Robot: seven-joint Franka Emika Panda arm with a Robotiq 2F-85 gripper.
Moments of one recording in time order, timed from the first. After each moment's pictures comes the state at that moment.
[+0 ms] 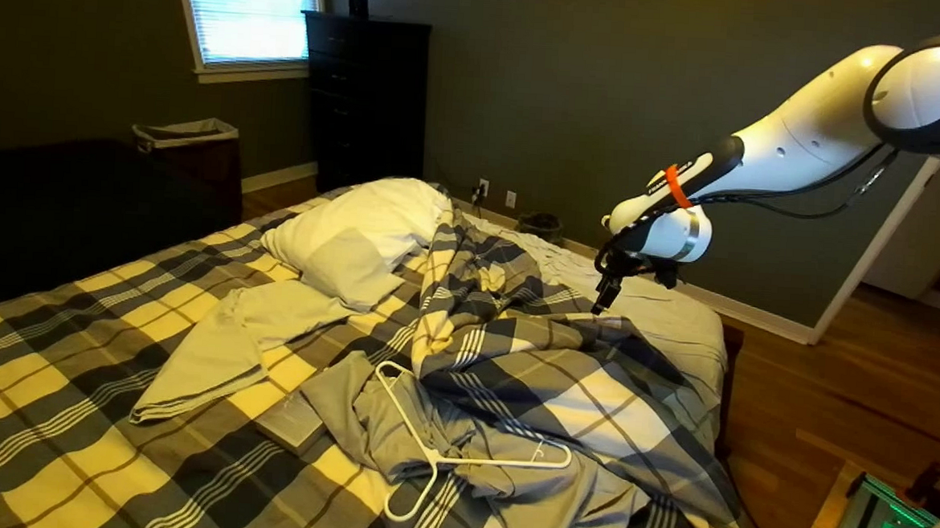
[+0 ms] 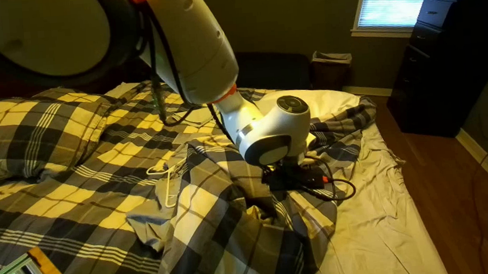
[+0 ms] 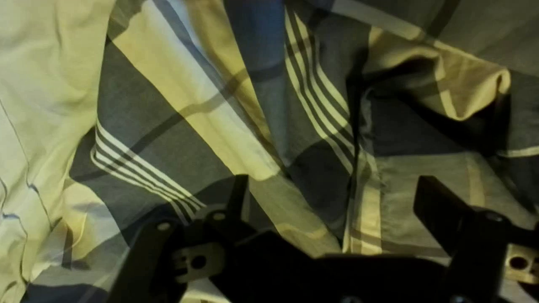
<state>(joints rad) -0.51 0.61 0.14 -1.98 0.19 2.75 -1.14</state>
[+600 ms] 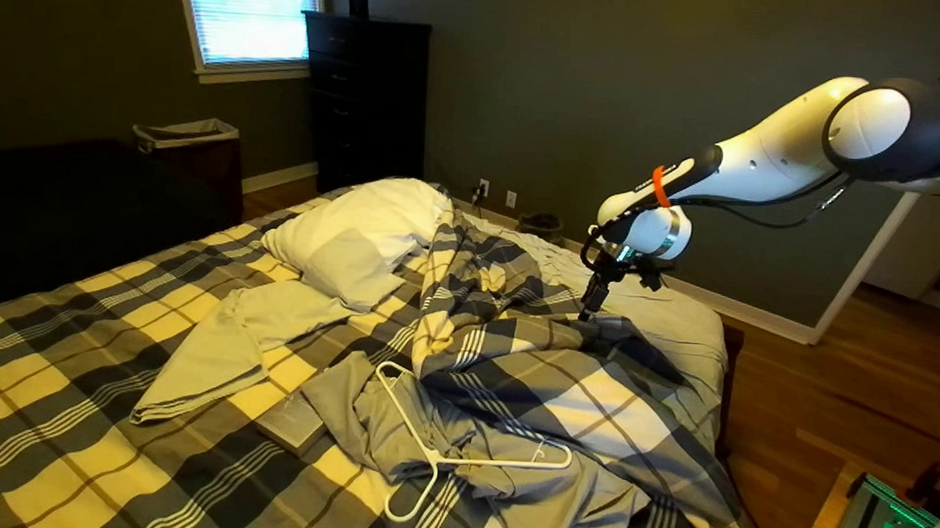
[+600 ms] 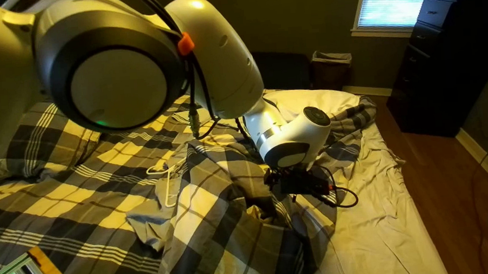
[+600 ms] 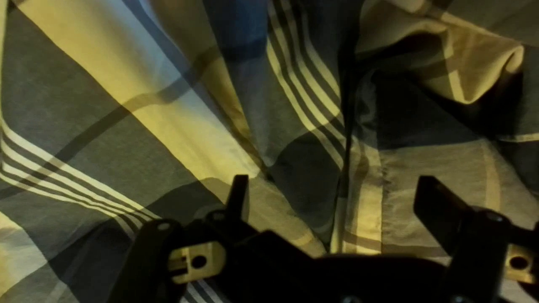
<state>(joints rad) -0.56 0.77 0.19 -1.75 0.24 2.52 -1.22</state>
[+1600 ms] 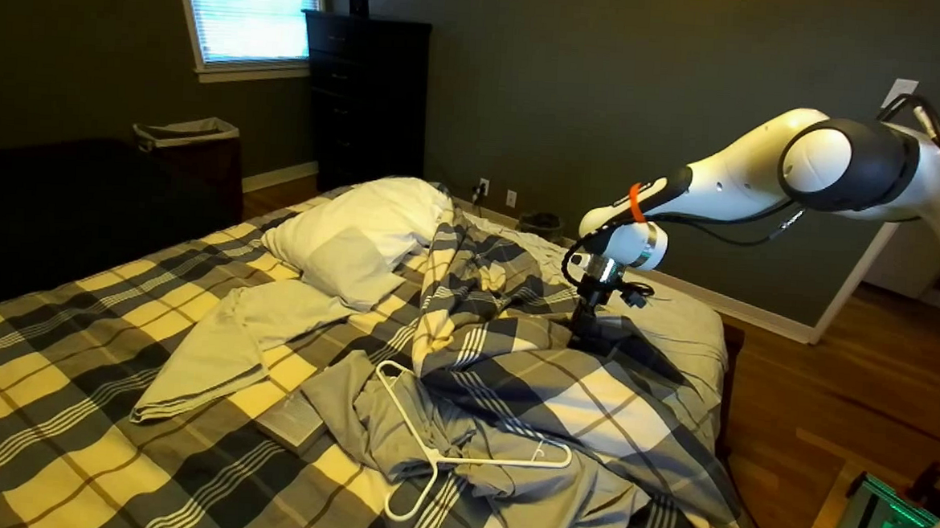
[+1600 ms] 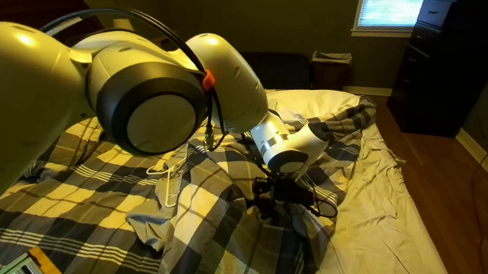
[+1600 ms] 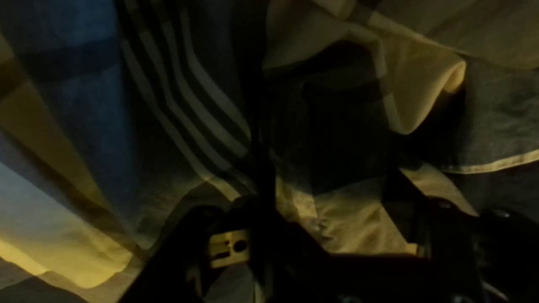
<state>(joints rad) -0.50 0.93 0.16 -1.58 0.27 2.24 -1.24</state>
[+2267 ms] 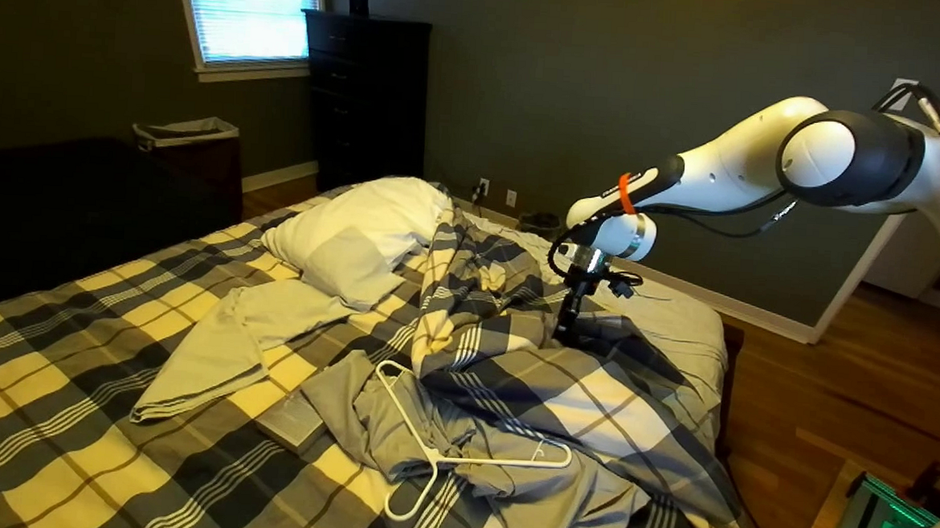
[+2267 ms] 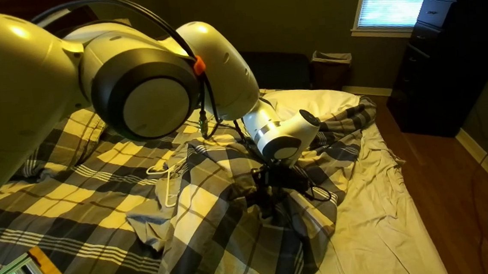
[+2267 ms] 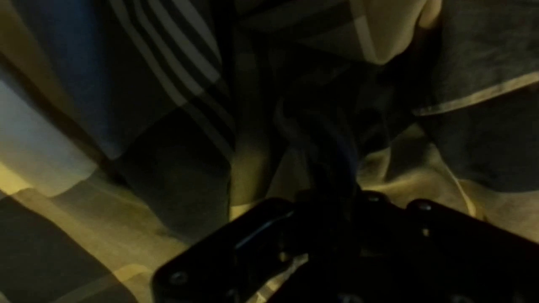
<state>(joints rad) -0.44 0.90 0.16 -1.57 0.27 2.24 -1.19</state>
